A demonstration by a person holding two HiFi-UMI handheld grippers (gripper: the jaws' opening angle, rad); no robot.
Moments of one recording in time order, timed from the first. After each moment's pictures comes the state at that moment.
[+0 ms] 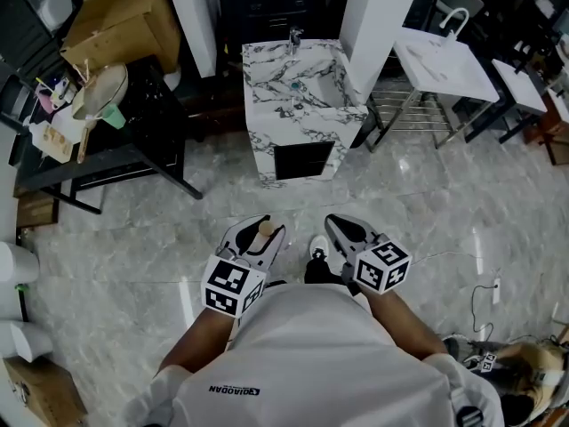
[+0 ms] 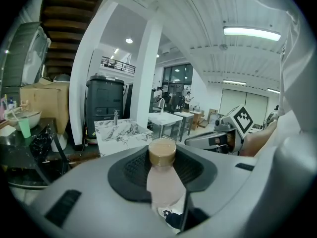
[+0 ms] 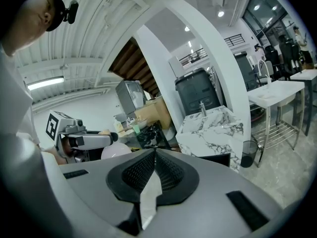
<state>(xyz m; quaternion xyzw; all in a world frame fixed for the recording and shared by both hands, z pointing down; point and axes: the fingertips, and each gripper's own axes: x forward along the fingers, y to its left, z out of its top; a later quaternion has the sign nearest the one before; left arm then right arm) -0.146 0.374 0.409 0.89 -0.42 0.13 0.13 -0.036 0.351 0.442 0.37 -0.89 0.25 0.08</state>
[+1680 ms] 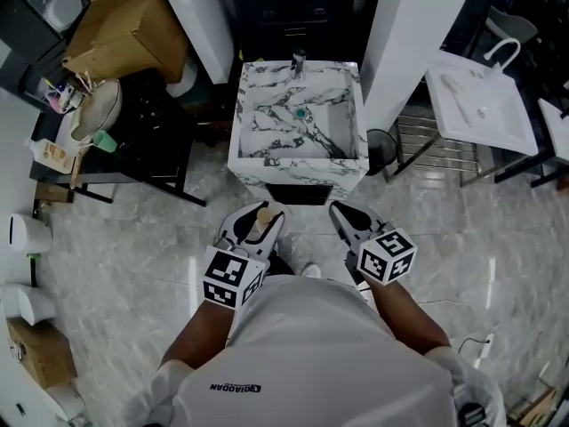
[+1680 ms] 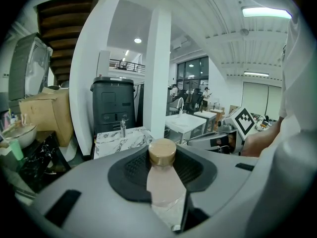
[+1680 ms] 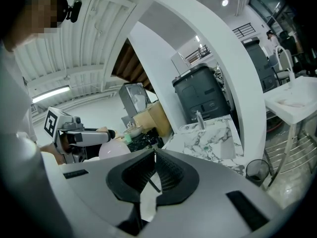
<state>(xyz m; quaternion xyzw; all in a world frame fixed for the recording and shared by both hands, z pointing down) -0.045 0.113 0.394 0.84 -0.51 0.16 0.12 0.066 0.071 0.441 0.29 -0.92 0.25 0.08</state>
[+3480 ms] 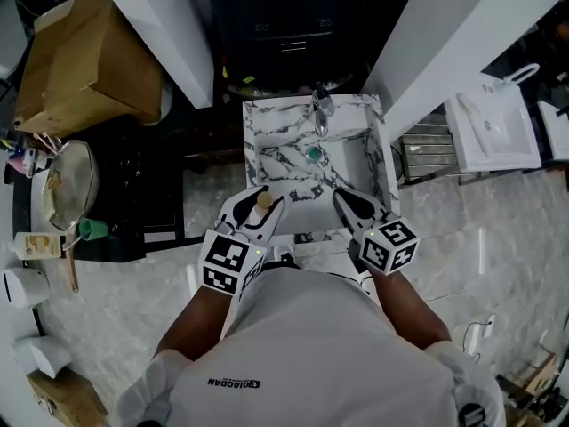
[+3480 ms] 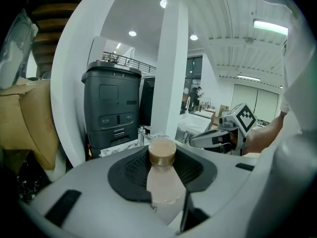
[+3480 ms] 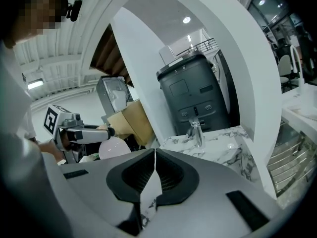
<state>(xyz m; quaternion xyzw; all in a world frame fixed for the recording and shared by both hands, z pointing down) -0.205 -0.174 0.418 0.88 -0.43 0.17 0.13 -0.082 -0.195 0.460 0.37 -0.89 0.25 0.11</state>
